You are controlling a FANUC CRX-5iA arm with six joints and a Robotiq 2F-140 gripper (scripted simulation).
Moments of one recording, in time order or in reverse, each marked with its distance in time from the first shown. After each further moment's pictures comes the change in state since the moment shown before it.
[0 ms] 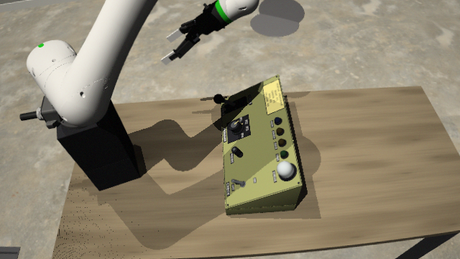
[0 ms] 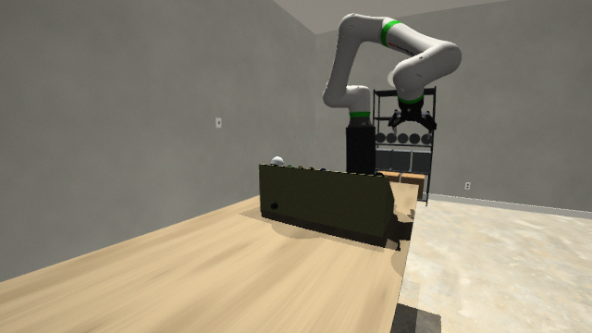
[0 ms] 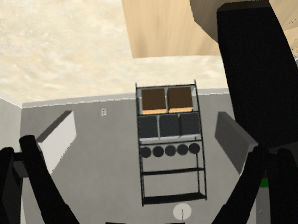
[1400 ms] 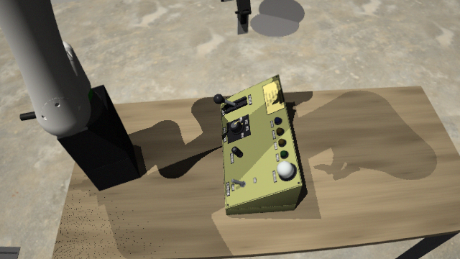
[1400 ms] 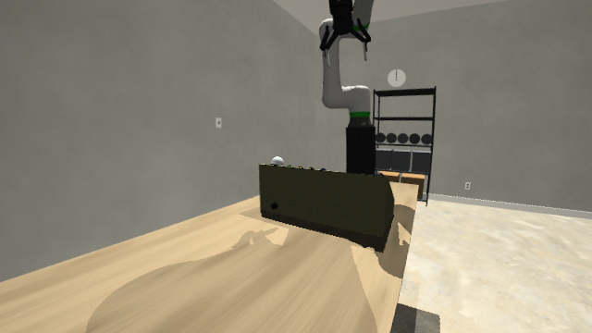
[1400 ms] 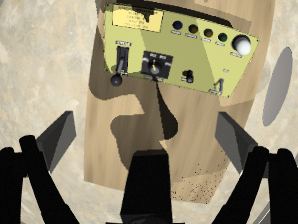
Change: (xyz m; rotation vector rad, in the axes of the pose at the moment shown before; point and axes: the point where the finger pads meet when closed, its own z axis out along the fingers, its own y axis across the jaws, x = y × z) arm -0.082 0.243 -0.364 0.030 0.973 -0.274
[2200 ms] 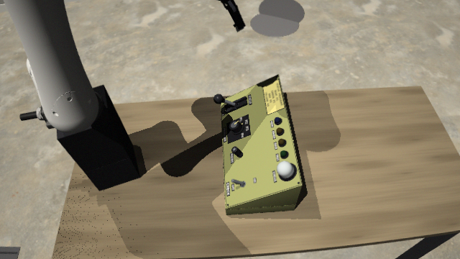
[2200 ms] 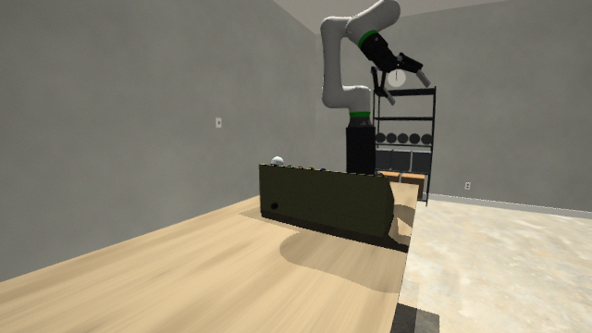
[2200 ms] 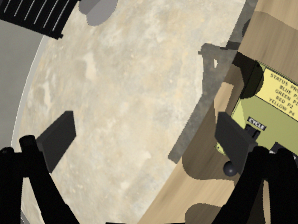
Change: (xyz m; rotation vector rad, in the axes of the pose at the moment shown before) arm 0.034 -0.221 0.158 0.464 0.302 -0.250
